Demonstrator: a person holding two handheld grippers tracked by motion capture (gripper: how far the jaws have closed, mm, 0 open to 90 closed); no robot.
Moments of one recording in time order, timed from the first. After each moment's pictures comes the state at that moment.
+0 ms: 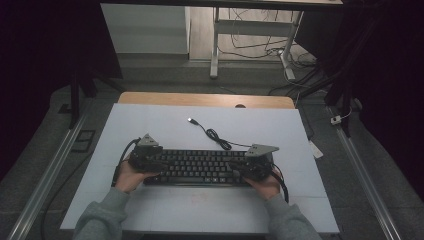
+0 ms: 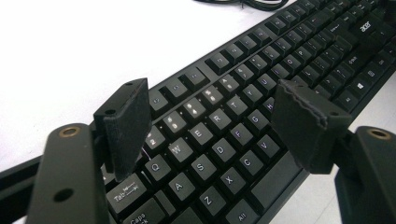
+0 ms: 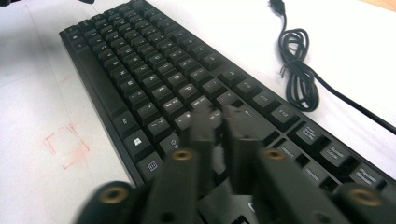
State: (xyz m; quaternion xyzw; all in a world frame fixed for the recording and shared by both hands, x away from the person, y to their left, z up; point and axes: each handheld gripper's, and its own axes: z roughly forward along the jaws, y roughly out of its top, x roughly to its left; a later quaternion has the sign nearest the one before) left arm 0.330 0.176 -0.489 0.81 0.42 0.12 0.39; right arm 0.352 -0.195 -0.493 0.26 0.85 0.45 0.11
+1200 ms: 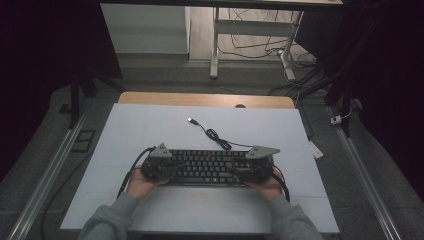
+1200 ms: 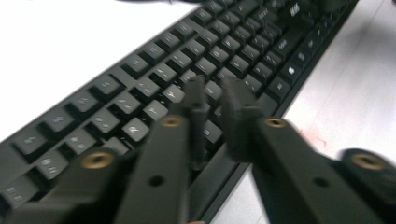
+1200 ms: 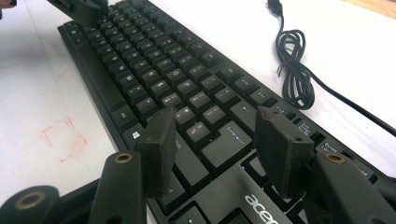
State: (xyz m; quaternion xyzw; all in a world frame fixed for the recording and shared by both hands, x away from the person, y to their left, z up) left arm 0.314 0.138 -0.499 0.85 0.34 0.08 0.40; right arm 0.348 -0.197 -0.495 0.25 0.85 0.44 0.12
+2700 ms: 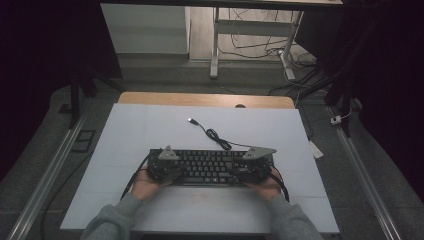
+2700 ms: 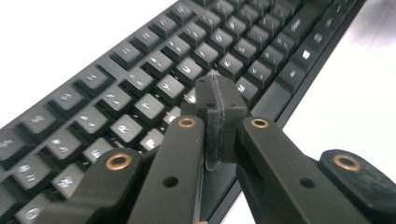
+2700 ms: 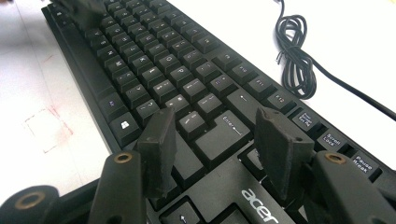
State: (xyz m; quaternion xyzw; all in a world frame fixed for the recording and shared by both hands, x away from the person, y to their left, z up) left arm 0.318 0.134 -0.503 0.85 0.35 0.09 0.39; right arm 0.352 -0.193 -0.502 0.25 0.86 0.42 0.12
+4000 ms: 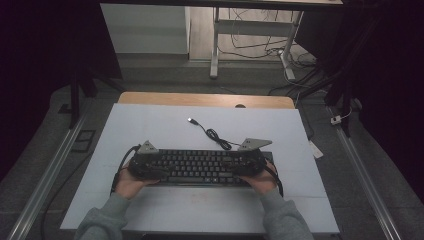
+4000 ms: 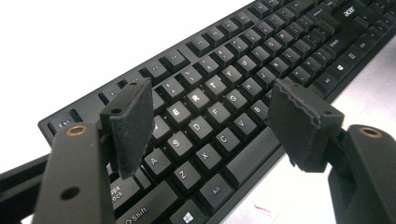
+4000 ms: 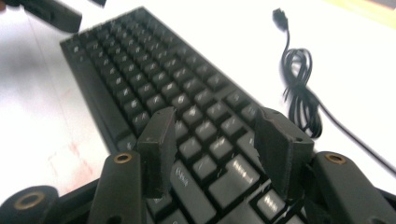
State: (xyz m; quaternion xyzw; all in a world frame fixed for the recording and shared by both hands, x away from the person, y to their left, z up) left arm 0.311 0.172 -0.491 0.81 0.42 0.12 0.39; right arm 0.360 -0.173 -0.476 0.25 0.85 0.44 0.11
